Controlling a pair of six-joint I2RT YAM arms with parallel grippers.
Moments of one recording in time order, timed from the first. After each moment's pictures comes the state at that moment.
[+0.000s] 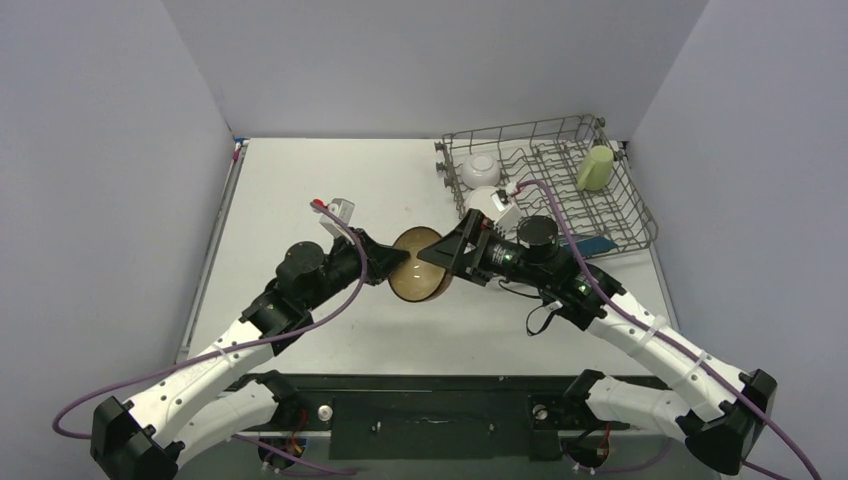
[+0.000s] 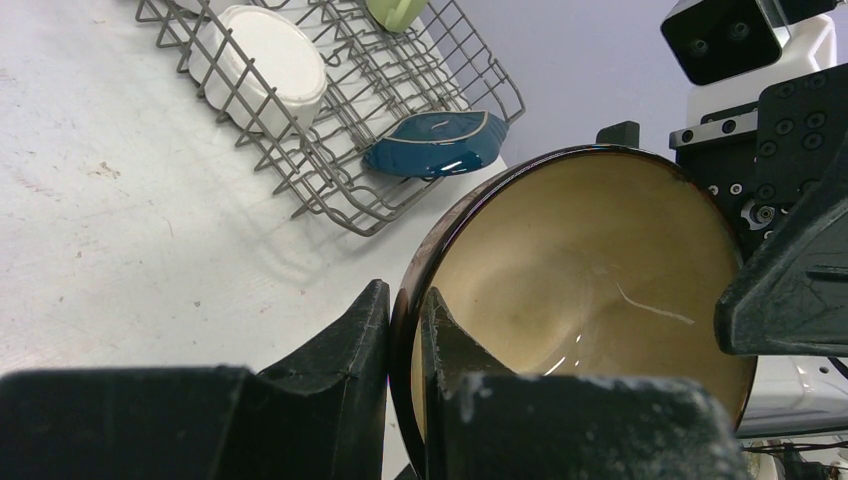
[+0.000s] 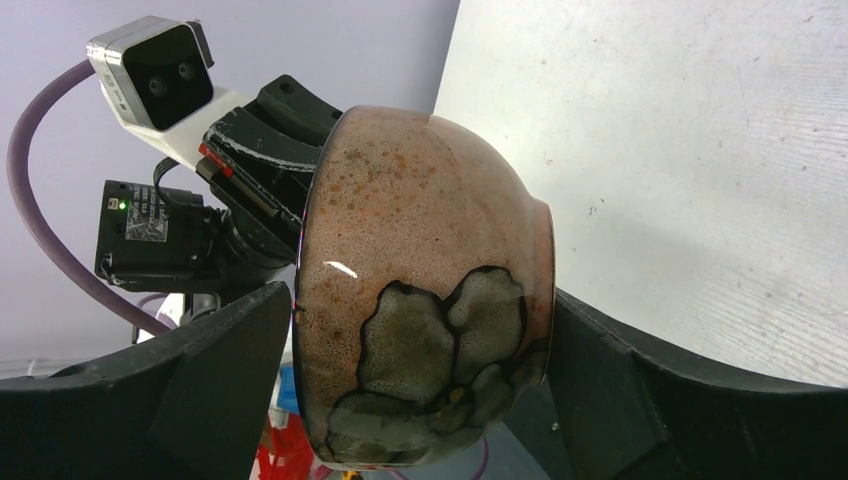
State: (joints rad) left arm -0.70 0.87 0.67 0.11 0.11 -0.72; right arm 0.78 1.02 0.97 -0.25 -0.26 1.06
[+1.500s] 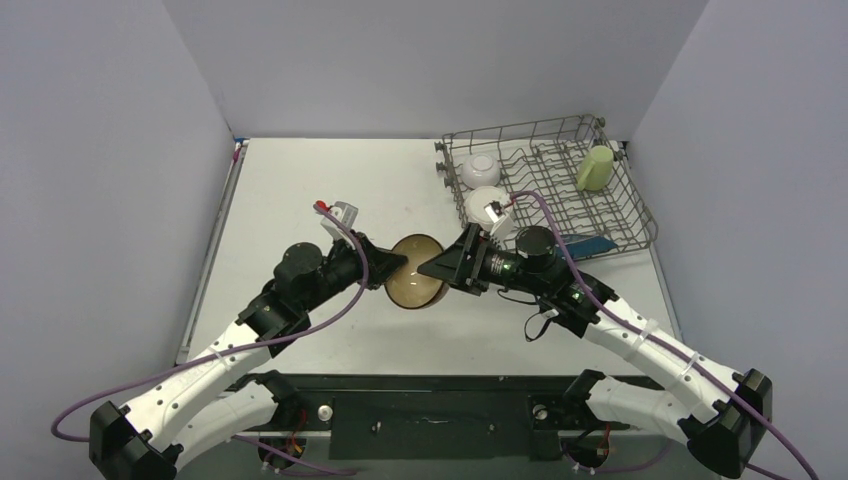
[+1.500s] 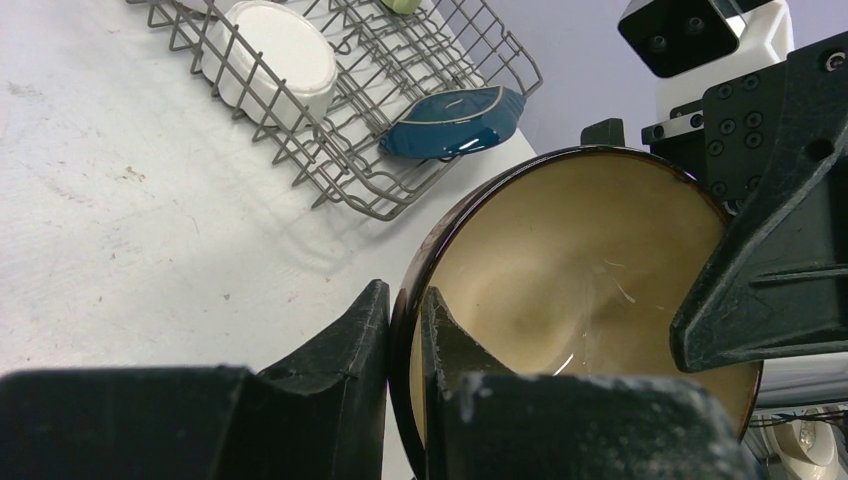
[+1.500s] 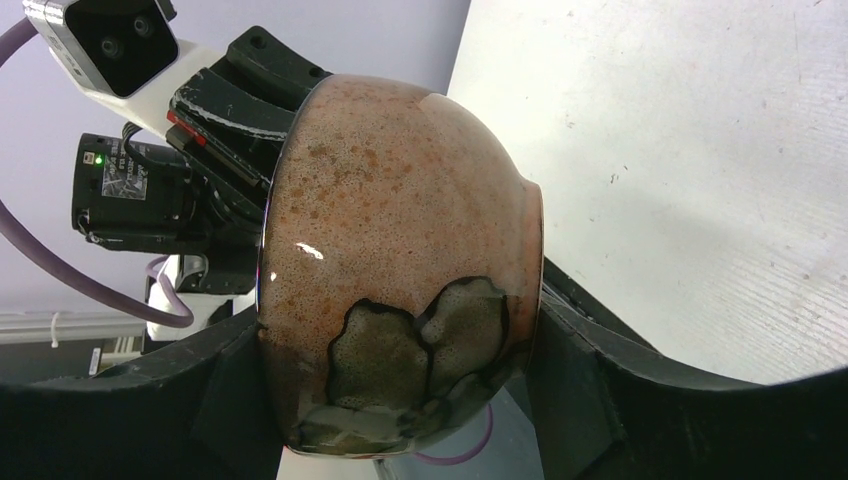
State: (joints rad) left arm -0.70 0.85 0.67 0.06 0.14 -0.62; right arm 0.78 1.00 0.85 -0.13 -0.35 1.10
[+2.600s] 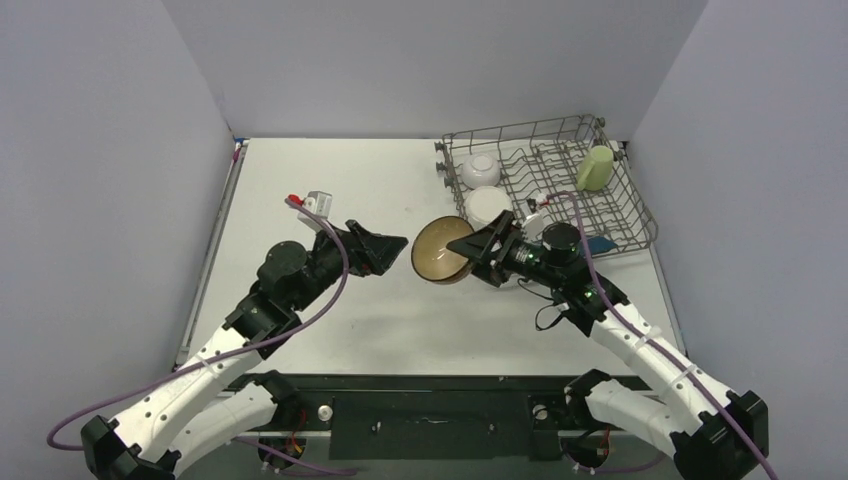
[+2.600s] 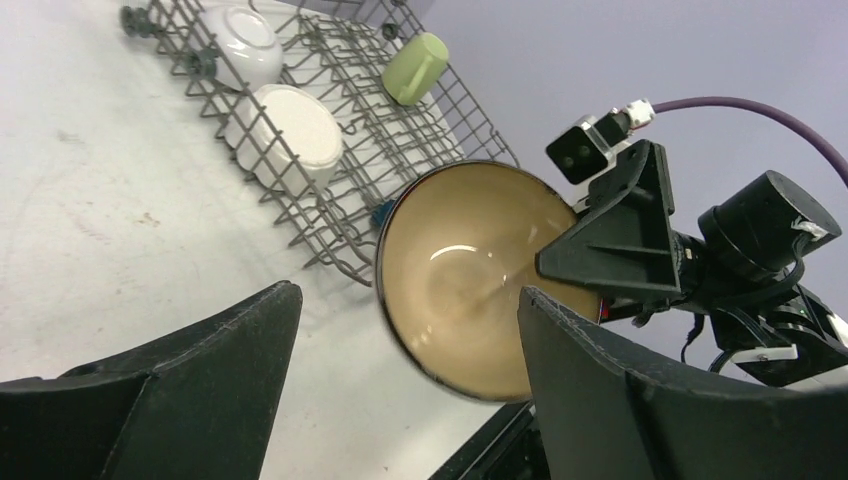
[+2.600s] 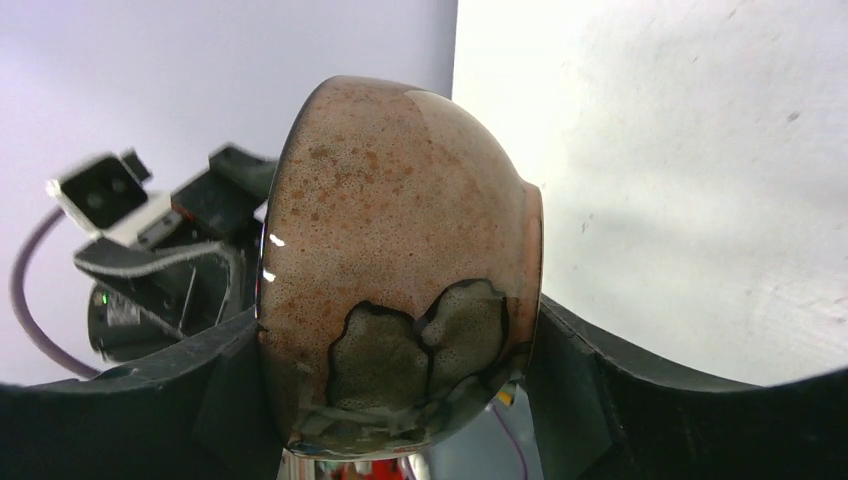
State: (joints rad) left arm -0.69 0.81 0.73 0.06 0.03 -0.73; right arm 0.57 0.95 0.73 -0.05 -0.42 1.24
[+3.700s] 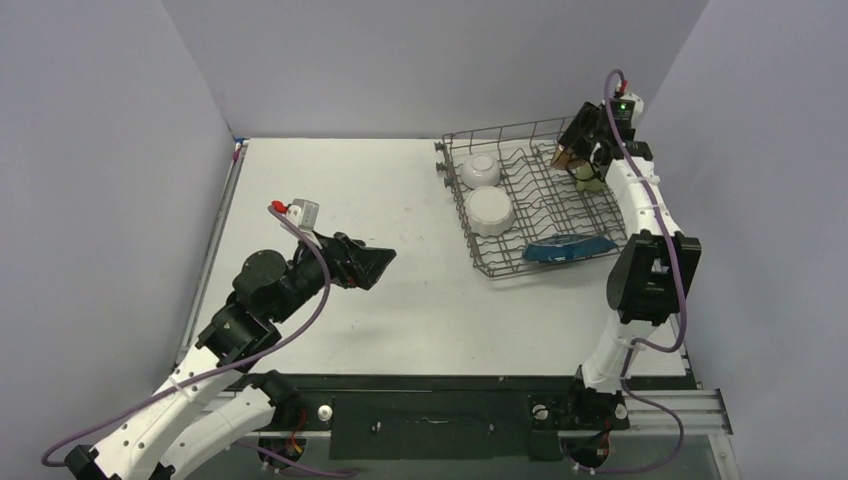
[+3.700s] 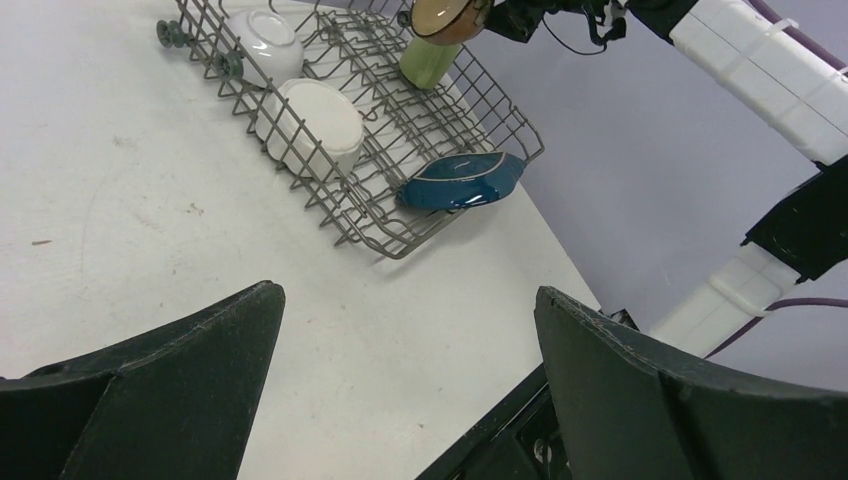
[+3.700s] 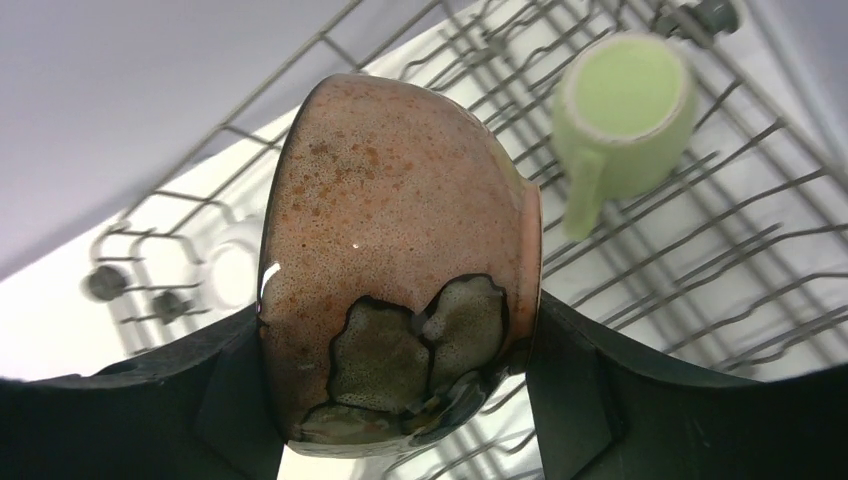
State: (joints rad) left arm -0.69 0.67 0.79 -0.17 0.02 -0.62; right arm -0.07 1.85 1.71 -0.41 0.01 0.49
